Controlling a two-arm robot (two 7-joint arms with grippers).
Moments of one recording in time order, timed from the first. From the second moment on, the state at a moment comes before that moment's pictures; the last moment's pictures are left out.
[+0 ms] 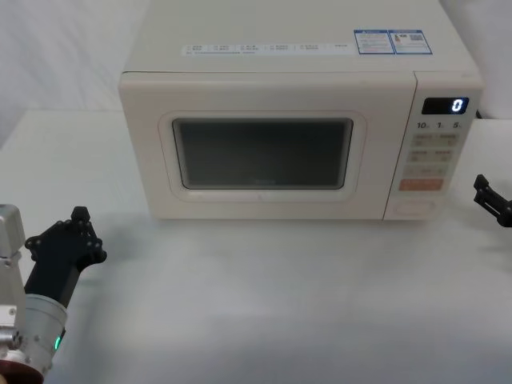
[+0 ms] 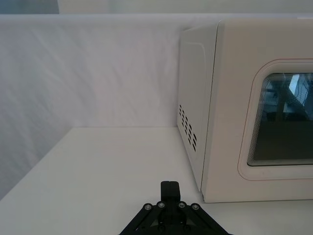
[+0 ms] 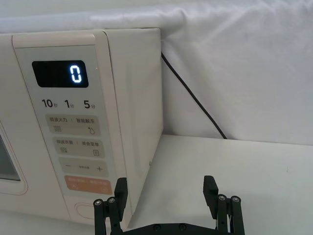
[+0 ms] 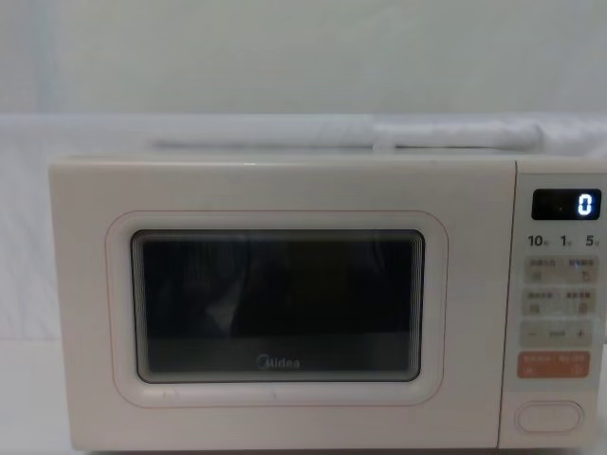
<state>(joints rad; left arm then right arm) 0.18 0.12 -0.11 -1.74 -0.15 -0.02 -0.12 0.04 0.28 0.01 -1.58 0.32 0.06 0.25</state>
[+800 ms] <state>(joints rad) 0.18 0.12 -0.11 -1.74 -0.14 -0.02 -0.12 0.04 0.28 0.01 -1.58 0.32 0.06 0.25</state>
